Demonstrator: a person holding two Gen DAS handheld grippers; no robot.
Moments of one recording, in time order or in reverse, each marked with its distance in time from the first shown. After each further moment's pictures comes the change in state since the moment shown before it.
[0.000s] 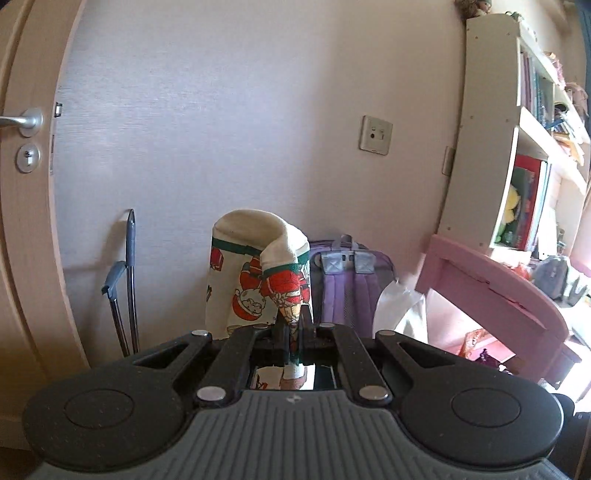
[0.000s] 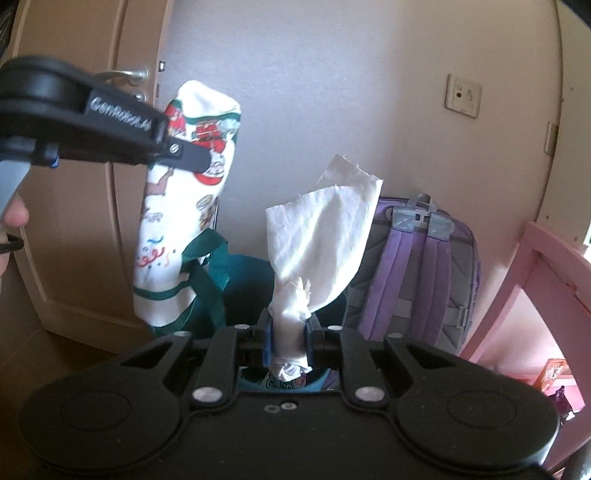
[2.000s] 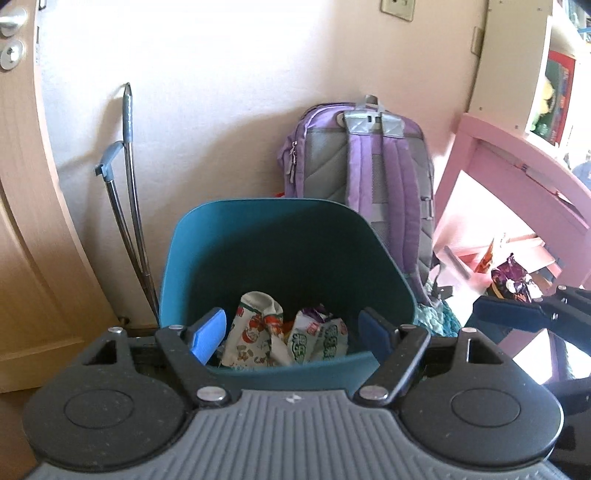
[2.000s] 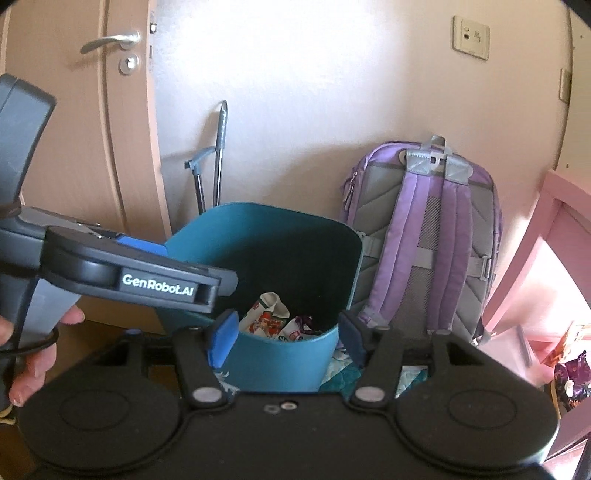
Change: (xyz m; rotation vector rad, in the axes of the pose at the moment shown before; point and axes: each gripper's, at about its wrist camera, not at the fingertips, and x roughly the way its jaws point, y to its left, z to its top) left arm 0.045 0.001 -0.082 0.029 0.348 0.064; right arm 0.005 -0.011 -0.031 0.053 0.105 0.044
